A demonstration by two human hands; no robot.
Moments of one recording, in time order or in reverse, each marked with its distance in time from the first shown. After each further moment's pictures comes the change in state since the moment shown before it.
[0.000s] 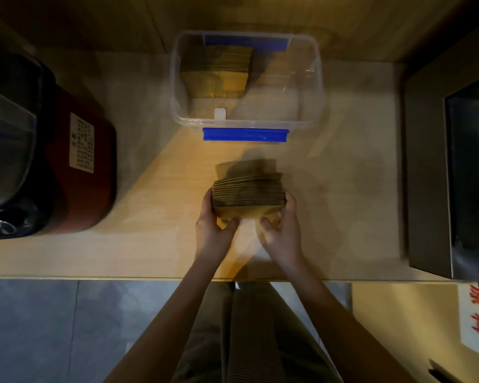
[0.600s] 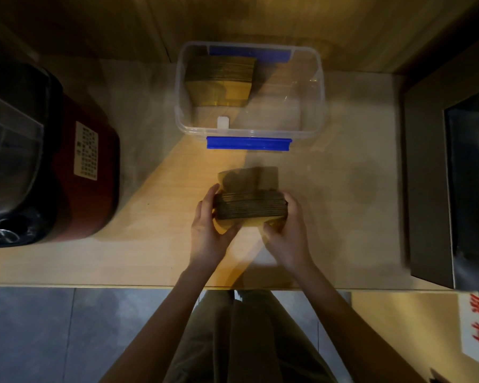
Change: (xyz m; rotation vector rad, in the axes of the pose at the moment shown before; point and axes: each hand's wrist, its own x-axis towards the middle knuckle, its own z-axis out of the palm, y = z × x) left_hand 0.010 0.000 -0.013 0.141 0.018 0.191; right_hand 0.009 -0.005 -0.008 -0.193 -0.019 -0.064
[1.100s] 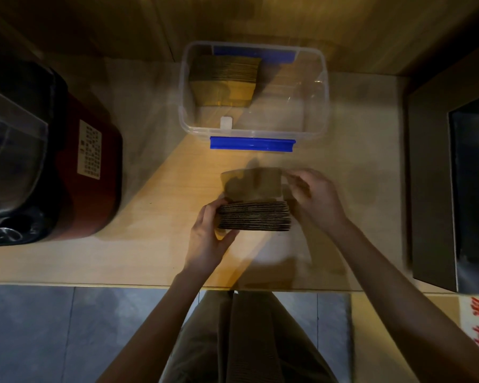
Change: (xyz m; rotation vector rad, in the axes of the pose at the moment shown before) left_hand -0.004 -0.011 -0.008 0.138 -0.048 0.102; right_hand 0.063 -0.016 -0.052 -0.411 -0.033 -0.280
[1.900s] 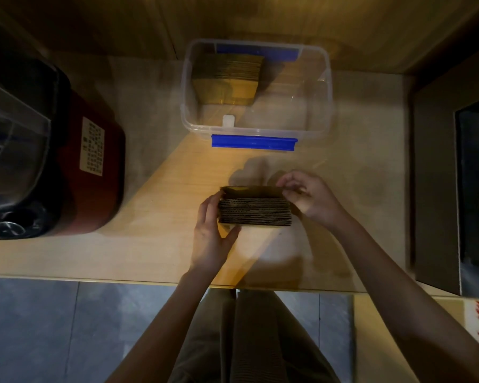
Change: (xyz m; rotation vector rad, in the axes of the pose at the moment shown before) left_hand -0.002 0.009 0.007 0.003 0.086 -0.016; right_hand 0.001 -0.010 -0.004 0.379 -0.284 0.074
